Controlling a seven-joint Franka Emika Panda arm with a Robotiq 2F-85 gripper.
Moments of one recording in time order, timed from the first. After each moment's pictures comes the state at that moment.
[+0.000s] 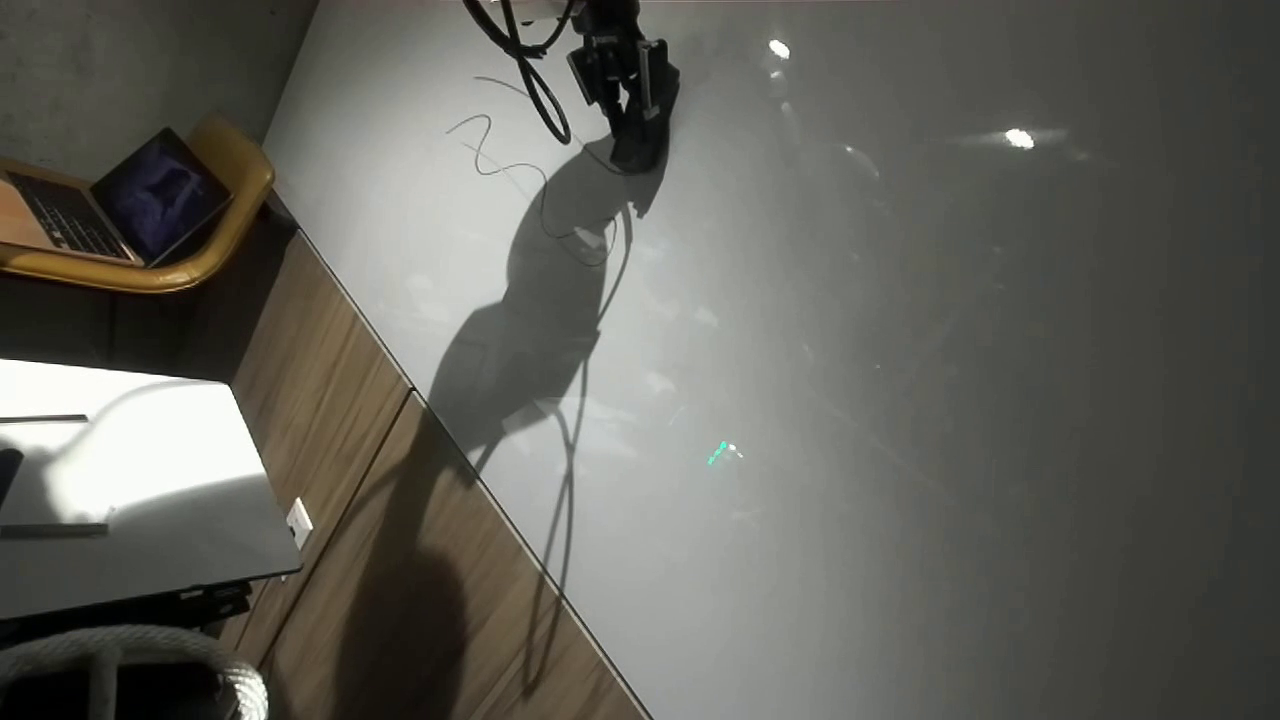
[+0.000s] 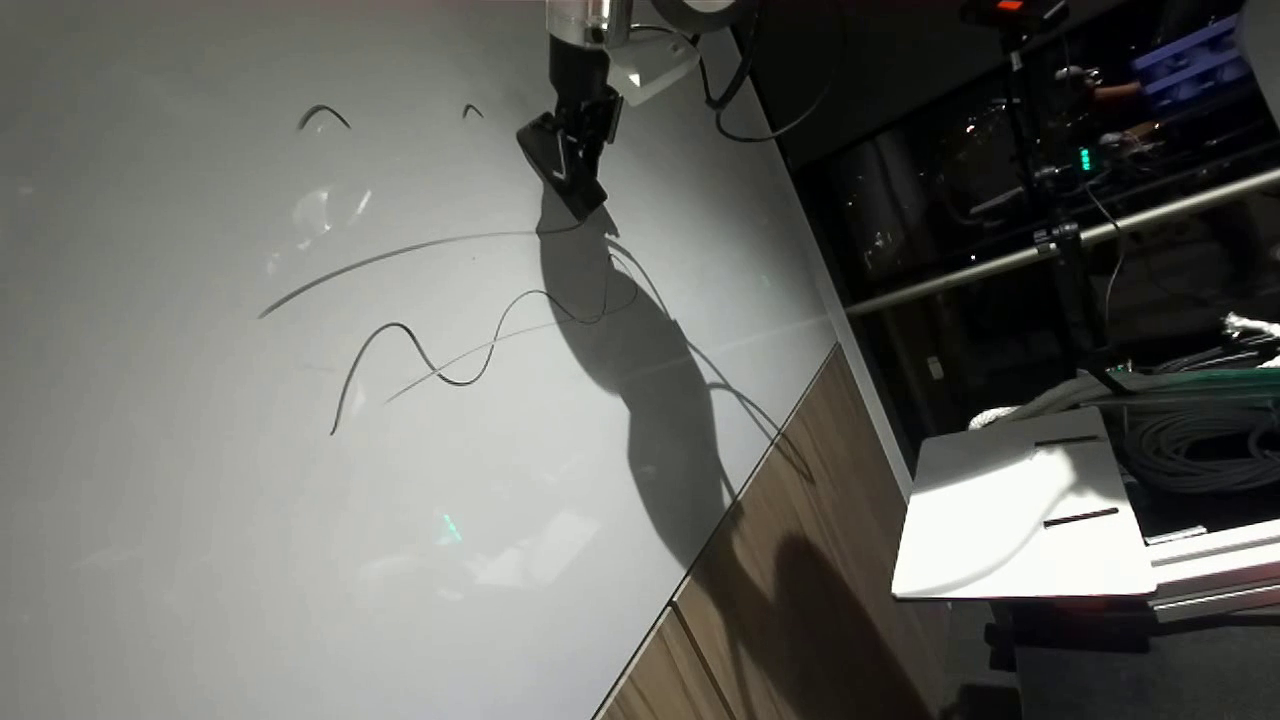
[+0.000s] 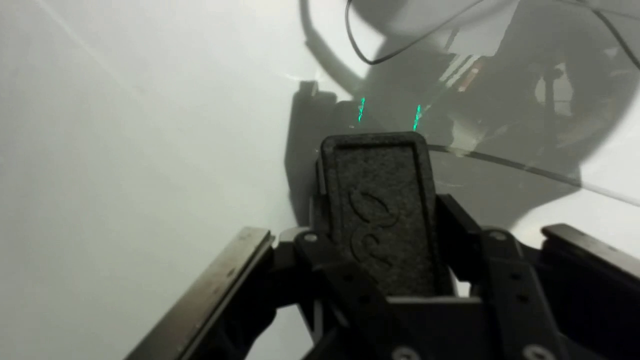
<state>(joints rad) 0.02 -0.23 0.08 -2.05 -0.70 2.58 0.58</state>
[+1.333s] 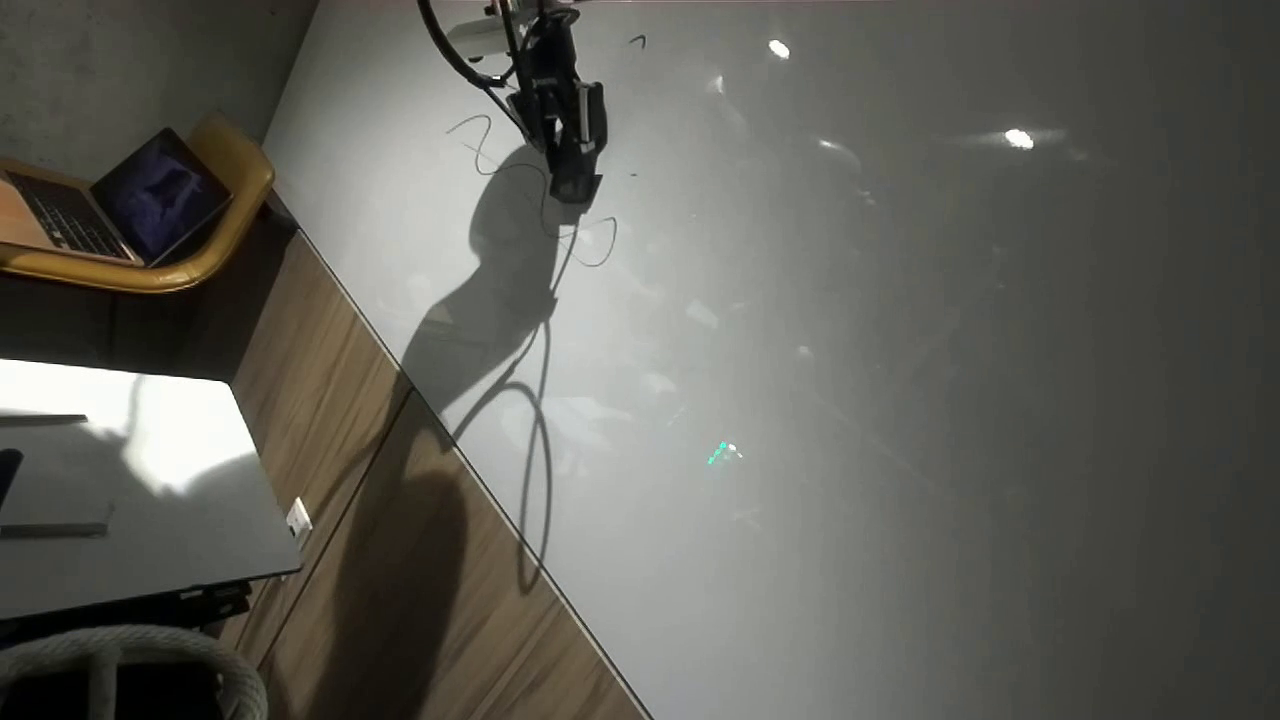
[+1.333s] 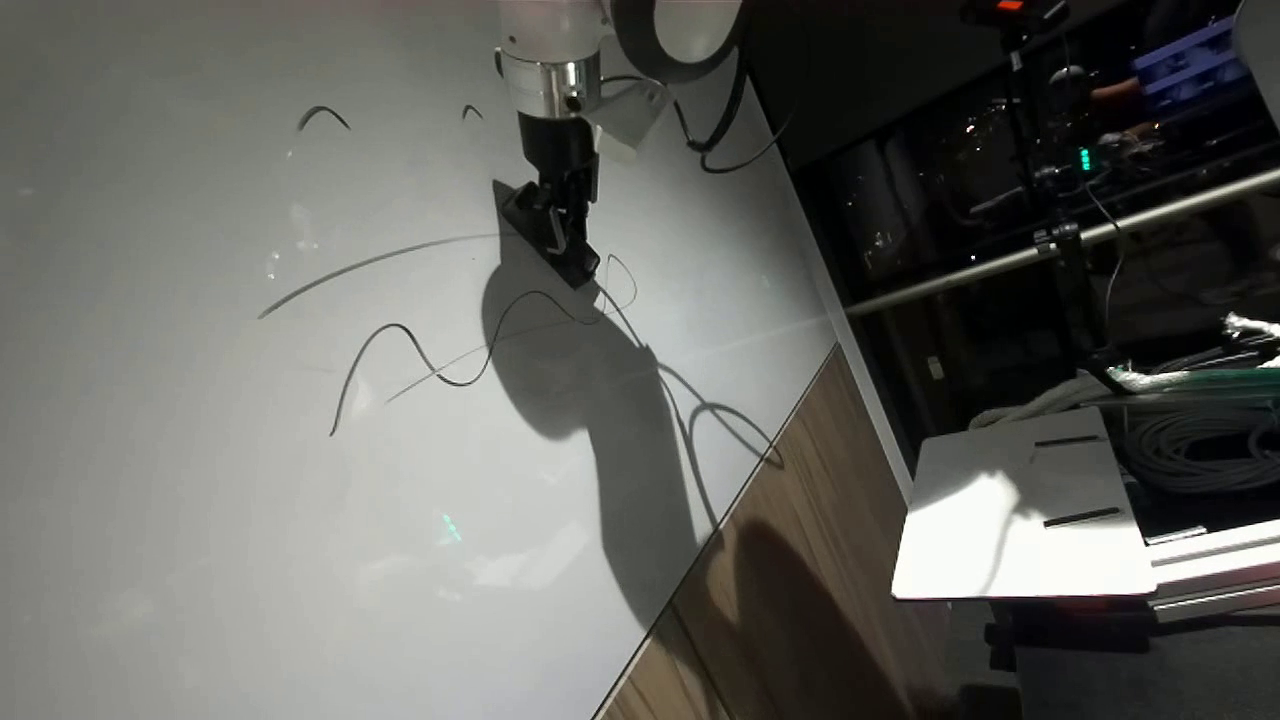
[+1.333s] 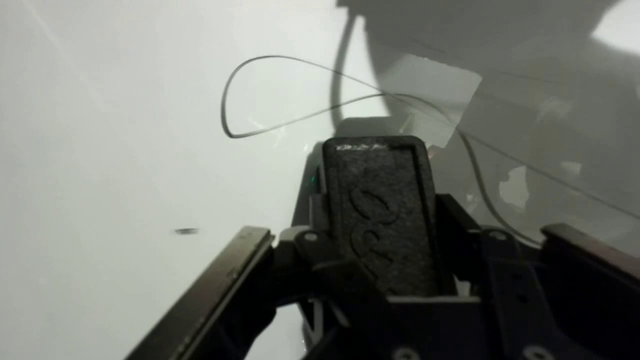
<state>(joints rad) 0.05 -0.10 0.21 -1.99 -0.77 2.42 0.56</state>
